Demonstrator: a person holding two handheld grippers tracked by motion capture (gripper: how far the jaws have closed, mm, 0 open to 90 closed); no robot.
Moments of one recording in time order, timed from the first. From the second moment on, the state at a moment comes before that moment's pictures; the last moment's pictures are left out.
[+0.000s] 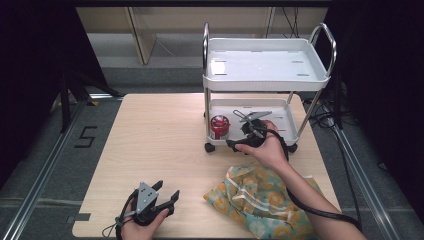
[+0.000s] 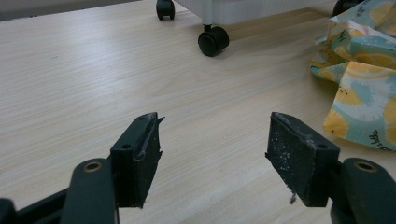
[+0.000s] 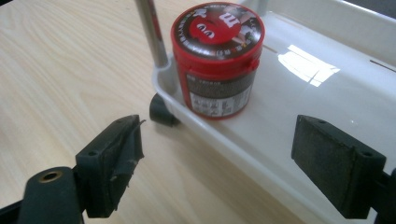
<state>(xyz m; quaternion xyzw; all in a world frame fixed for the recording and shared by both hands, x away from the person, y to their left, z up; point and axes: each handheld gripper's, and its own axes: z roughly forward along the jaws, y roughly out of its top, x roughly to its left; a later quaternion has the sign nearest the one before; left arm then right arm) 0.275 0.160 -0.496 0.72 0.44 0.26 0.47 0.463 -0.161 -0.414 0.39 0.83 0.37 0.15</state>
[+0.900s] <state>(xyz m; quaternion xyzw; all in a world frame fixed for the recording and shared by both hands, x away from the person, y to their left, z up) 0.276 0.158 -0.498 0.72 0.44 0.26 0.47 0.417 -0.204 -0.420 0.37 0.83 0.38 0.15</state>
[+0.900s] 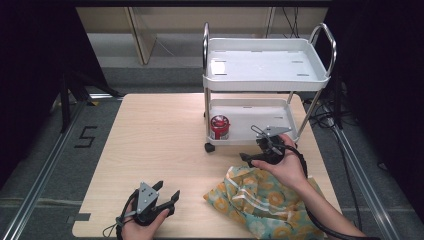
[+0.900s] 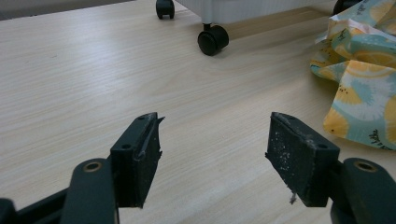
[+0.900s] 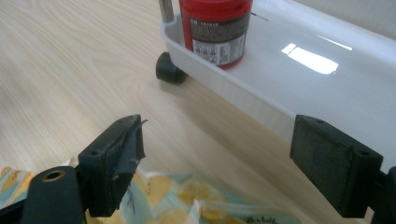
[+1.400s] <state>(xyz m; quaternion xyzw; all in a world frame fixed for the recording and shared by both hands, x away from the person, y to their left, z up) 0.276 0.157 -0.498 0.72 0.44 0.26 0.47 0.395 -0.232 -0.430 0.38 0.82 0.39 0.16</state>
